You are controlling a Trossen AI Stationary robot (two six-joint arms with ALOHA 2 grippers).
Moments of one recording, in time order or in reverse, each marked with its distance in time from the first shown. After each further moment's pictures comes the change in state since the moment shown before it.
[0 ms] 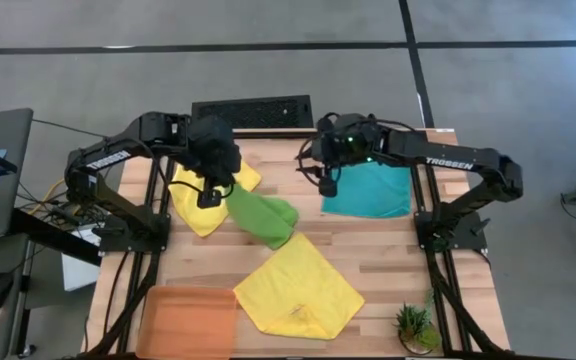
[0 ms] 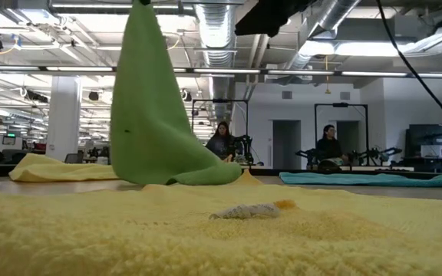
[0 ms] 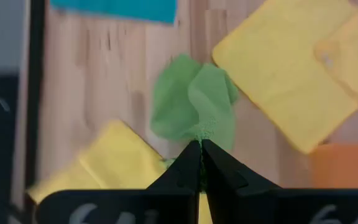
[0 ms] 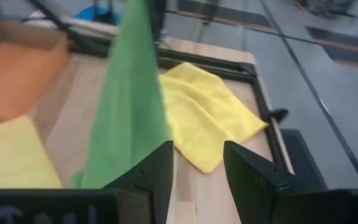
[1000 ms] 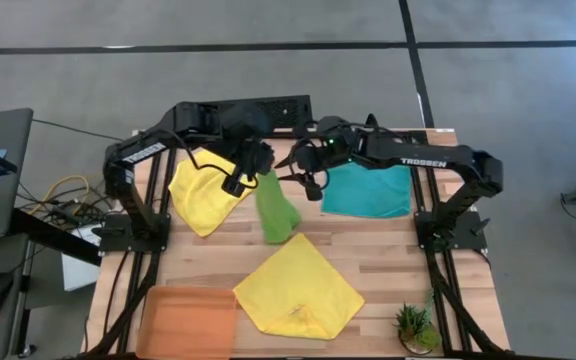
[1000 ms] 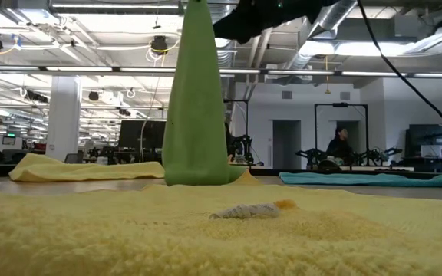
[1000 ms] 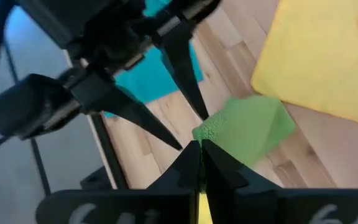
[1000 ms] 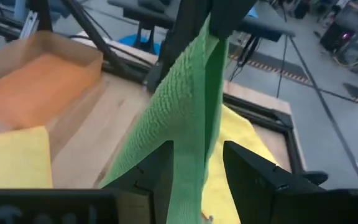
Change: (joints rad) left arm -0.003 0.296 0.387 0.011 -0.041 0.500; right arm -0.012 0.153 -0.002 0.253 -0.211 -0.106
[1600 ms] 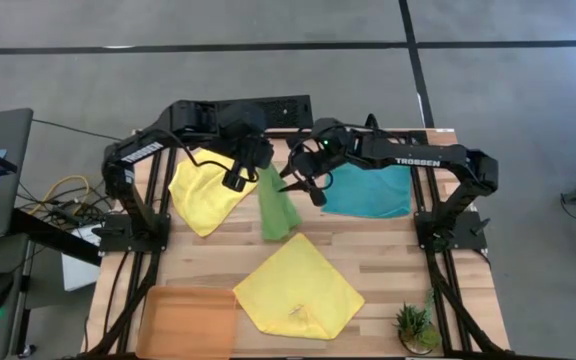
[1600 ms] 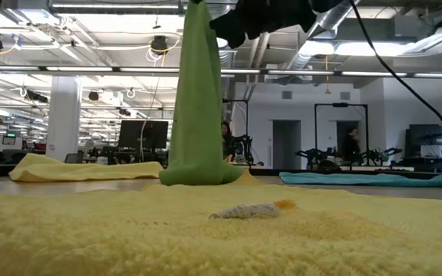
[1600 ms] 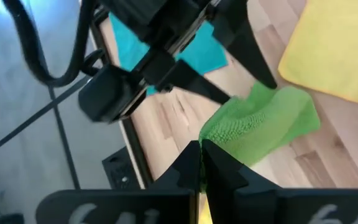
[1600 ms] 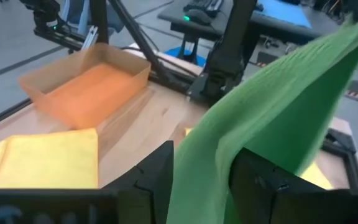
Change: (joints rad) left arm 0.000 -0.001 0.024 -0.003 -0.118 -0.009; right arm -0.008 0.034 0.001 -0.009 -0.206 -0.016
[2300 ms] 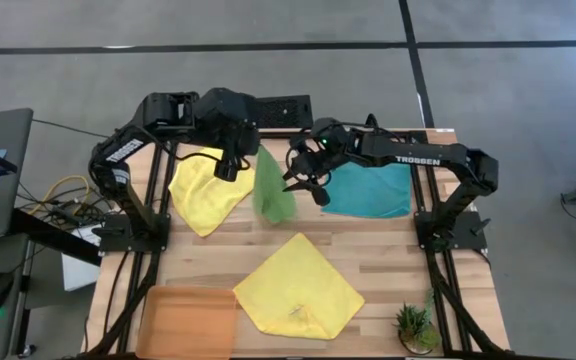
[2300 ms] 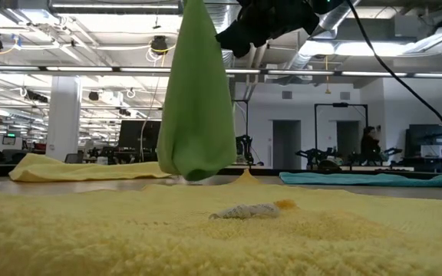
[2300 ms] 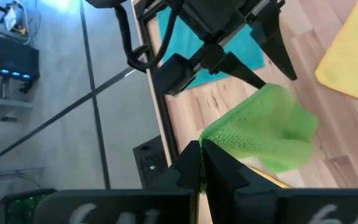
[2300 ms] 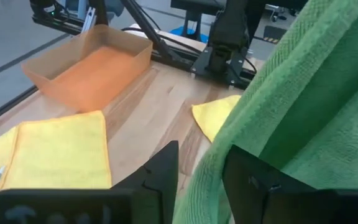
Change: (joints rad) left arm 0.000 -0.040 0.099 -0.024 -0.110 -0.035; right arm -0.021 0.000 0.000 -0.102 0.006 0.007
